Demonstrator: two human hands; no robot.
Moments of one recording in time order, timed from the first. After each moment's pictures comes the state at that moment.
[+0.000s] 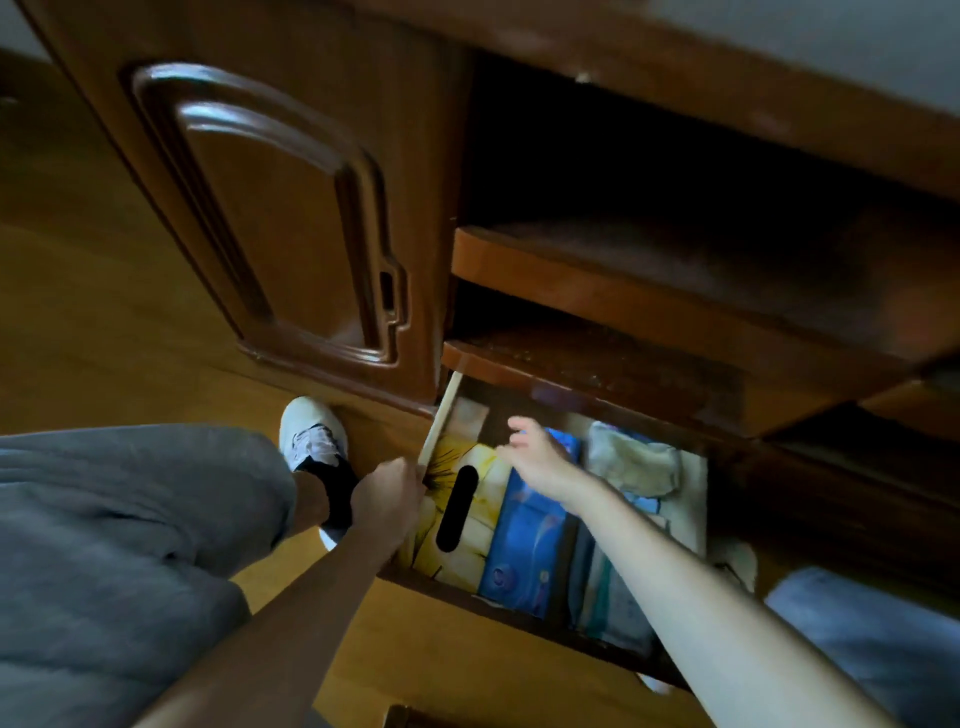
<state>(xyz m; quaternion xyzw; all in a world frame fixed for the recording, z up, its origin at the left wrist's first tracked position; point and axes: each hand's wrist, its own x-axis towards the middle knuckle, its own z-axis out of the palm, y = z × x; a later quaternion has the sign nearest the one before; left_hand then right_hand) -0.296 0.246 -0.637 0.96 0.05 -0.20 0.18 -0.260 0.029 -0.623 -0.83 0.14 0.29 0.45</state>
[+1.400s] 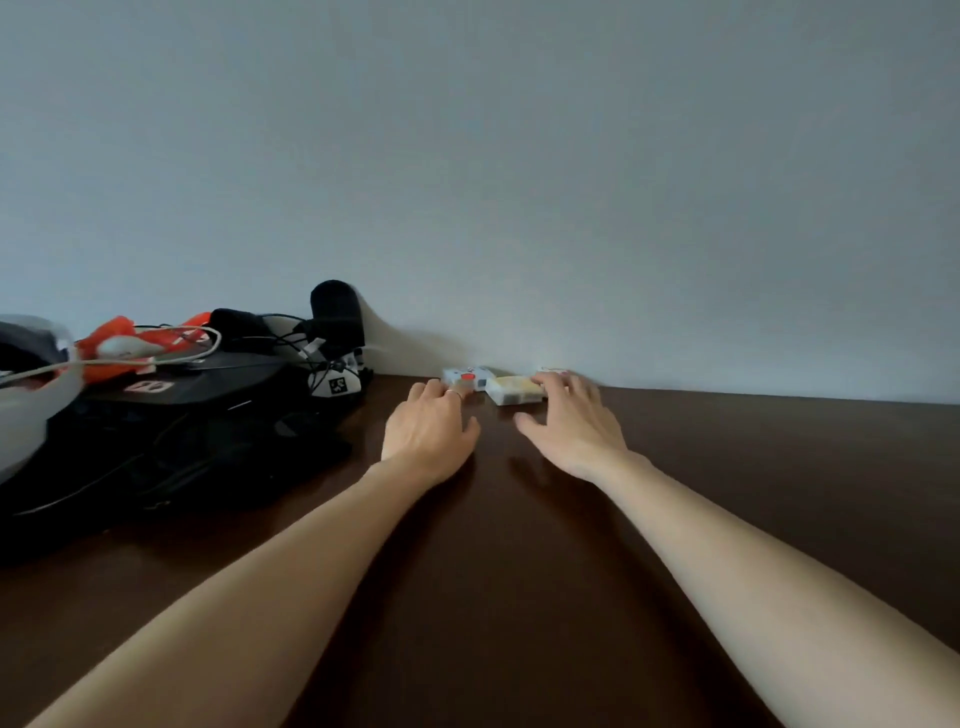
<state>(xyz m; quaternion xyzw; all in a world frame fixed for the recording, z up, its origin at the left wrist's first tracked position) 0.115 -0.089 -0.240 0.93 -0.26 0.19 0.18 0.047 -0.269 -0.225 -0.96 0.14 -0.19 0.12</state>
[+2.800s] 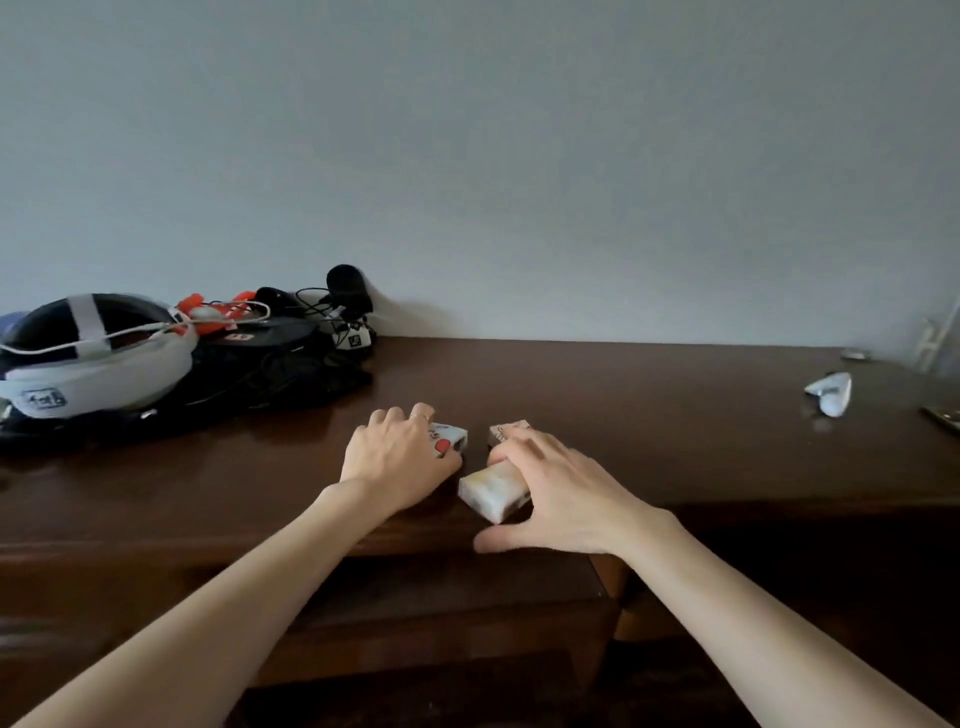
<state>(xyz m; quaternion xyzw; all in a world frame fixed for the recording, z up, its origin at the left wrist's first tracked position) -0.103 0.029 -0.234 0.95 -0.26 0.13 0.15 -0.231 -0.153 -0.229 -0.99 -0.05 -0.10 0.08</state>
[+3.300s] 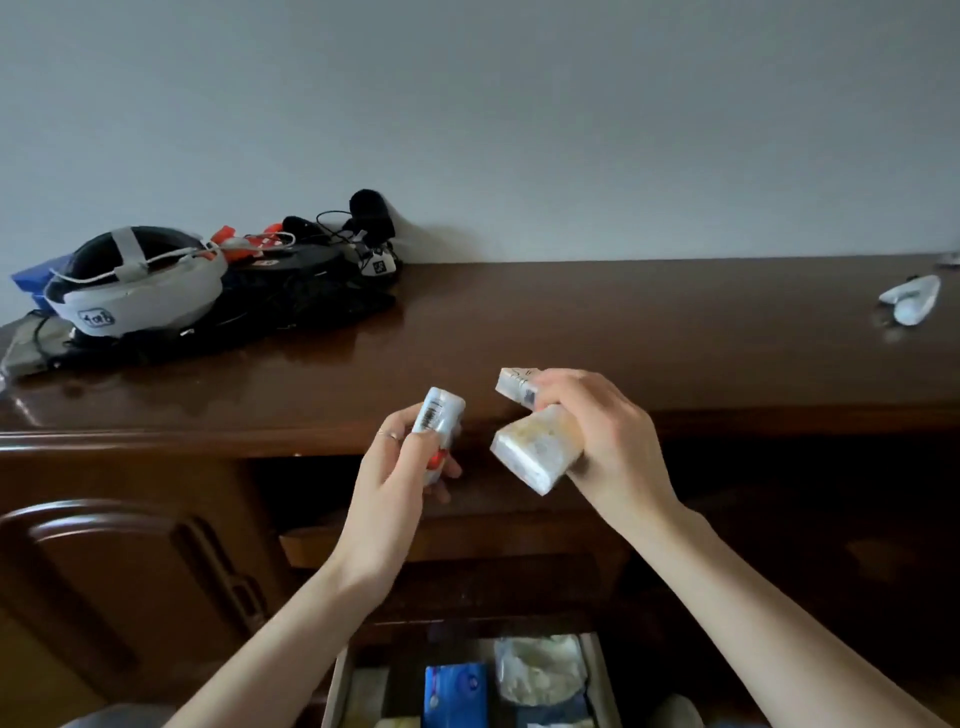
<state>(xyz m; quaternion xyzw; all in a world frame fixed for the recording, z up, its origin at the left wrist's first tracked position) -0.248 0.074 -0.282 0.68 -0.18 -0.03 0.71 -0.292 -0.140 -0.271 -0.87 -0.11 -0.43 0.23</state>
